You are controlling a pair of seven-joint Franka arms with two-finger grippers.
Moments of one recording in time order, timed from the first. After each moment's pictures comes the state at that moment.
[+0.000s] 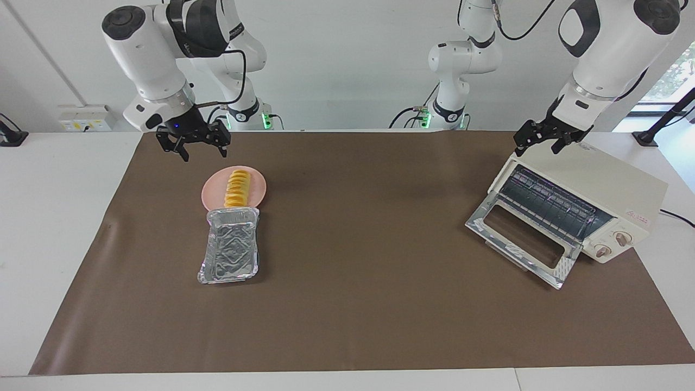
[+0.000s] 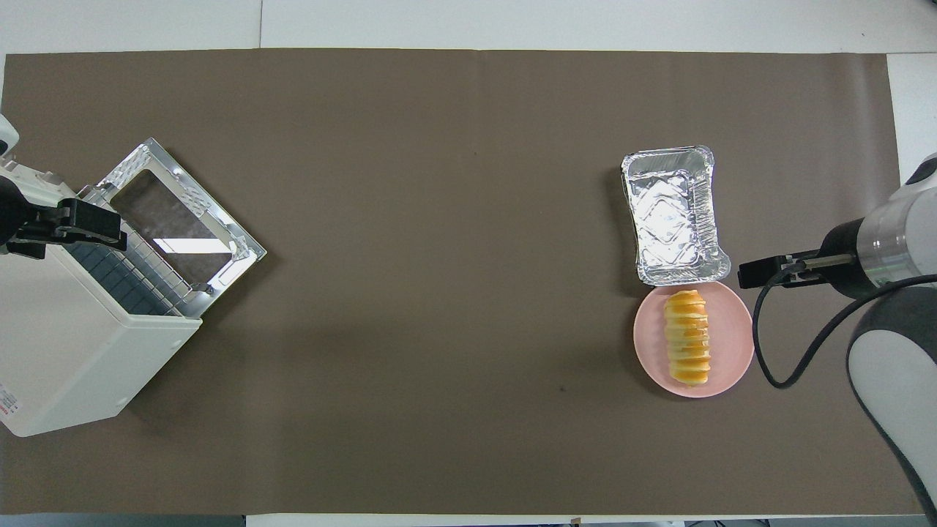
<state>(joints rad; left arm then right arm) -0.04 -0.03 -0.01 -1.66 -0.02 1.56 -0.06 0.01 -0.18 0.04 -1.93 0.04 1.73 -0.04</state>
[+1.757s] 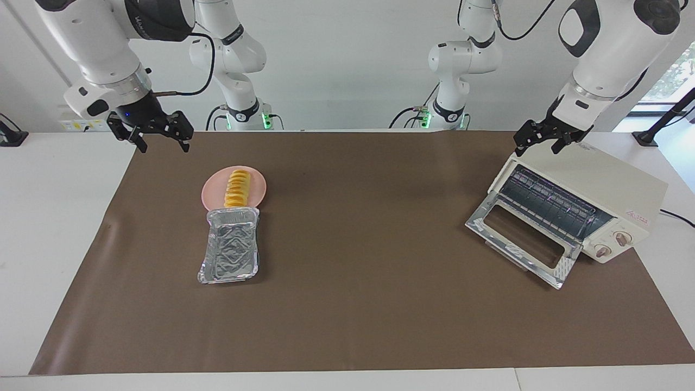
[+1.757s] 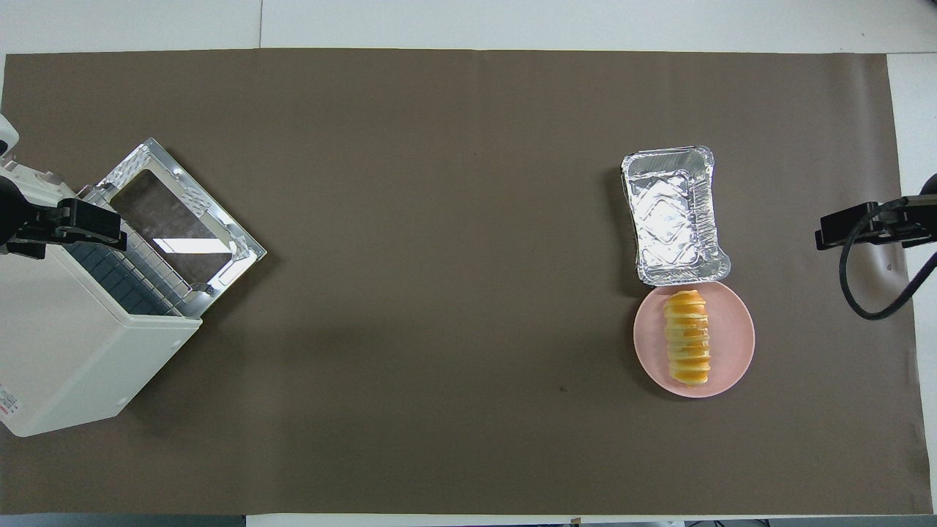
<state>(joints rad) -0.04 -0.03 -0.01 -1.66 -0.02 1.56 -0.06 -0.07 -0.05 0.03 -1.67 -0.01 1.57 -0.04</state>
